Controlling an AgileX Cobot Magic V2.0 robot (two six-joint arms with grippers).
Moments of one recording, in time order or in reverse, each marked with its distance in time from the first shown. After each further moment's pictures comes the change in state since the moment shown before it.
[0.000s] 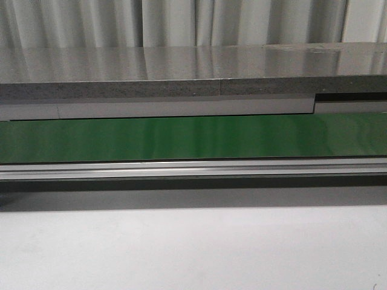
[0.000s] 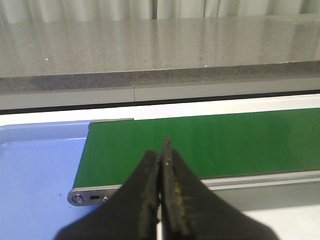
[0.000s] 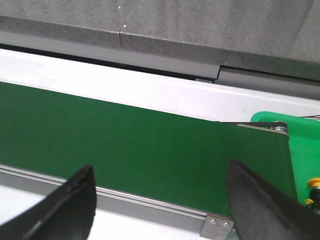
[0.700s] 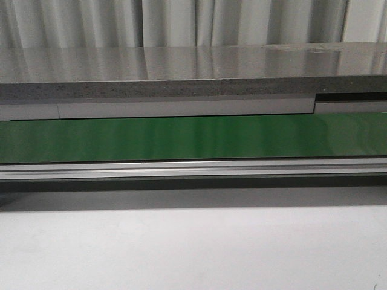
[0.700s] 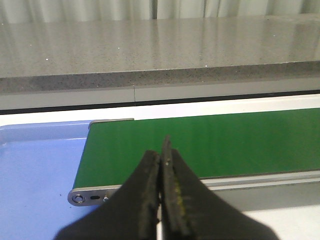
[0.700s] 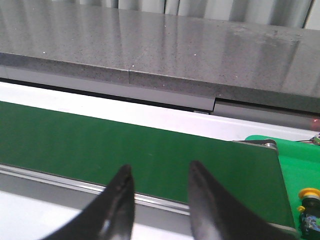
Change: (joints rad) left arm 0.000 0.000 0.000 0.000 0.000 0.000; right arm 0.000 -0.382 0.178 0.017 0.010 0.000
